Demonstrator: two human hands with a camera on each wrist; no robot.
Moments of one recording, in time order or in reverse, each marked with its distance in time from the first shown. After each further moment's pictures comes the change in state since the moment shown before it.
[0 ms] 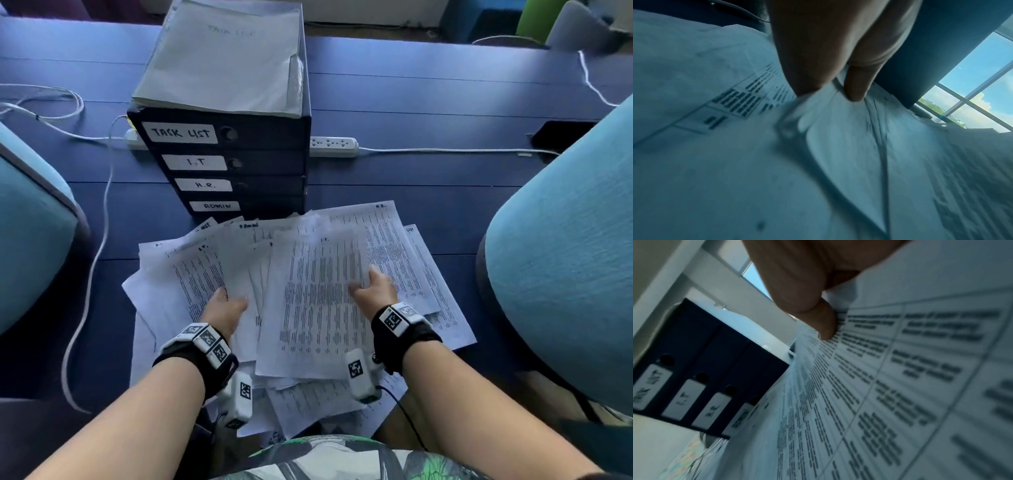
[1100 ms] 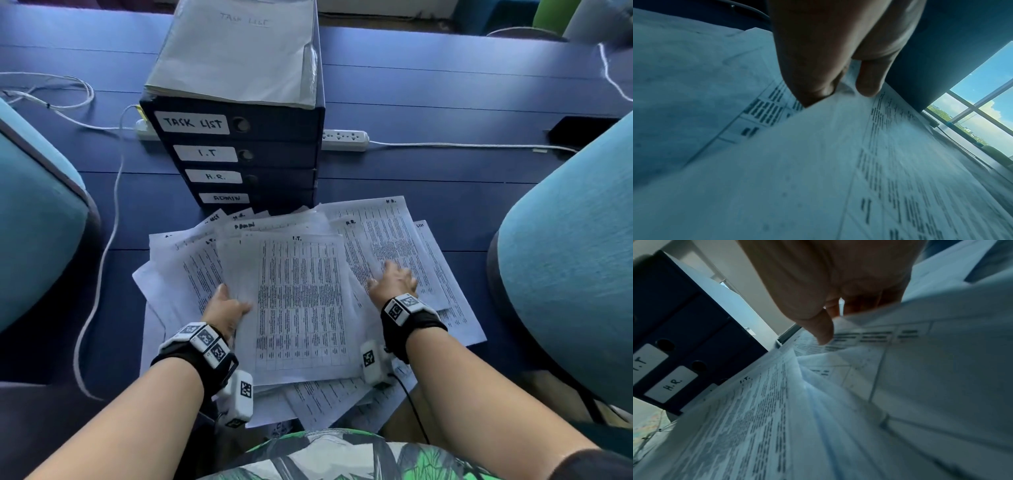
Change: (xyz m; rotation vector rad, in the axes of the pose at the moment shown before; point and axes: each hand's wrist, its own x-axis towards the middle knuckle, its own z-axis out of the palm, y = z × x) left_hand 0.015 -0.020 -0.017 -0.064 -0.031 -0.109; right_hand 0.019 0.007 0.002 -0.383 0.051 0.154
